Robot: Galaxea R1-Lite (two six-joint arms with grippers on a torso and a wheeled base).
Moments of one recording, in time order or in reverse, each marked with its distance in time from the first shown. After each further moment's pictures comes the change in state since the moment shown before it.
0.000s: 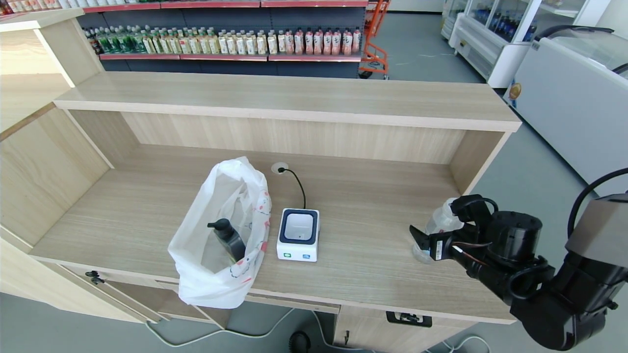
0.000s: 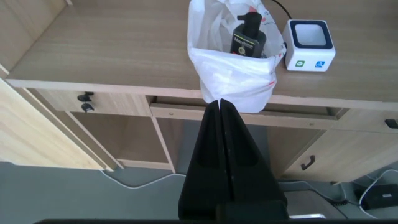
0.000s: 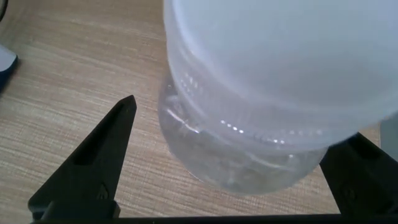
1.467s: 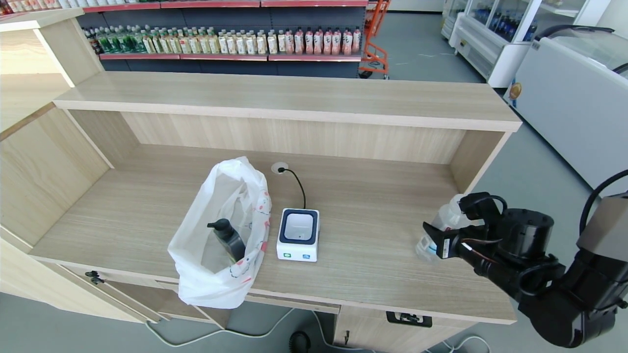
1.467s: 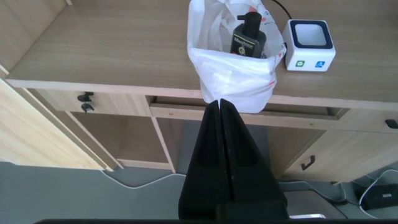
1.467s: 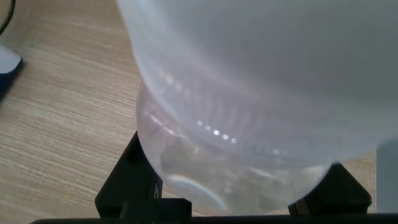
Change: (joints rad) left arm 0.000 0.000 0.000 0.000 0.000 0.000; right arm -0.051 -0.032 0.013 0.010 0.084 0.001
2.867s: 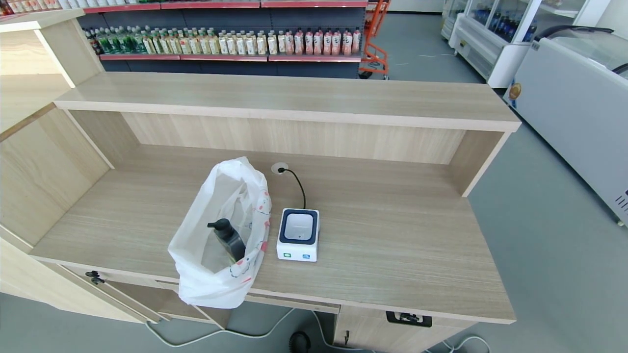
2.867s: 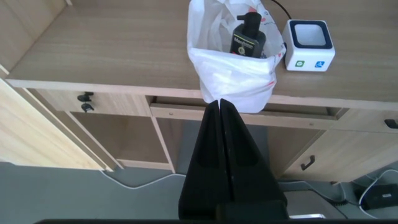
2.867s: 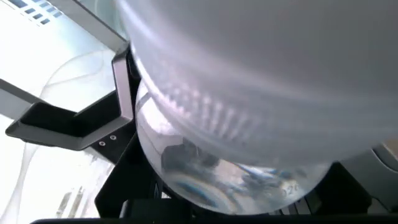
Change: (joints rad) left arm 0.000 0.000 0.000 0.000 0.000 0.000; right arm 0.064 -1.097 -0.716 1.554 1.174 0.528
